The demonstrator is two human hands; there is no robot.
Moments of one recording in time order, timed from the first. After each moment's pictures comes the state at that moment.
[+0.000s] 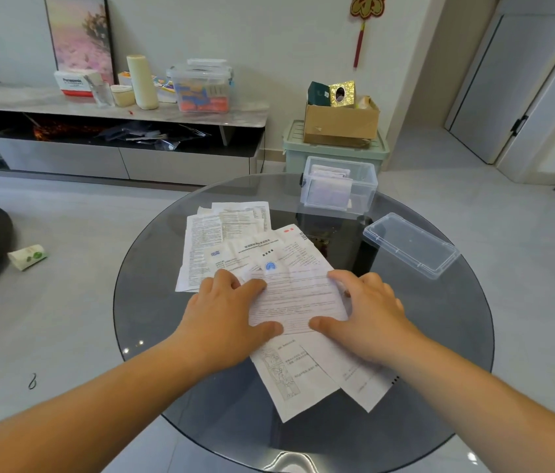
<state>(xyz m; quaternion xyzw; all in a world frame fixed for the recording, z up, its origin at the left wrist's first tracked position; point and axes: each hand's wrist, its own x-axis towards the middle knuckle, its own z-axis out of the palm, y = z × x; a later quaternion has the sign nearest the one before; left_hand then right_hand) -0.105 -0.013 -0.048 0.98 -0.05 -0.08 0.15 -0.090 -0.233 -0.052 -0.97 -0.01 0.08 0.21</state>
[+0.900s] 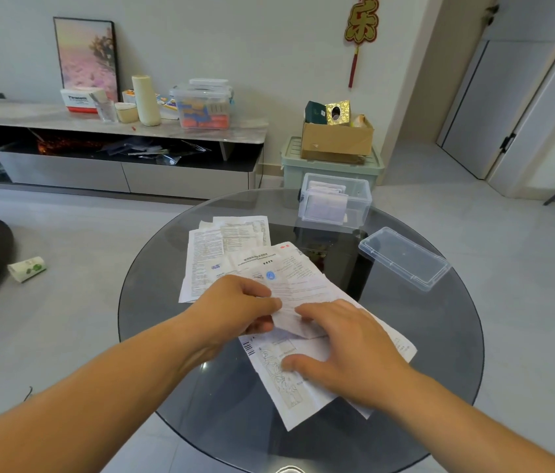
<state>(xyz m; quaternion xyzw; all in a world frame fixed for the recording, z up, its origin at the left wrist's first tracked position) -0.097 -0.022 -0.015 0.74 0.10 -0.17 0.64 -0.122 -0.219 -0.047 -0.97 -0.19 0.01 0.18</state>
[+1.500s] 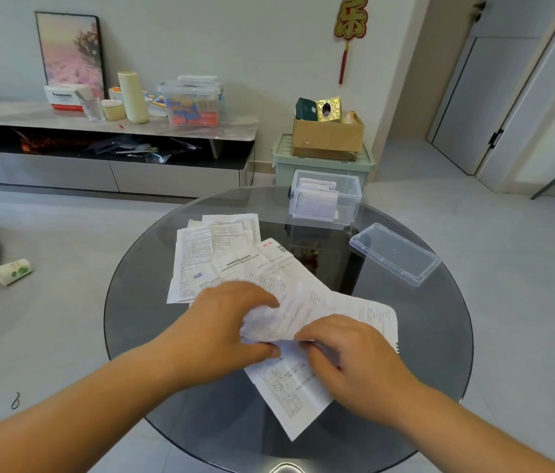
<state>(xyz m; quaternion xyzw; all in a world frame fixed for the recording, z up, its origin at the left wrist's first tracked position) -0.118 -0.009 -0.022 0.95 -0.18 -0.04 0.24 -0.139 -0.234 -0.053 -0.93 -0.22 -0.02 0.28</state>
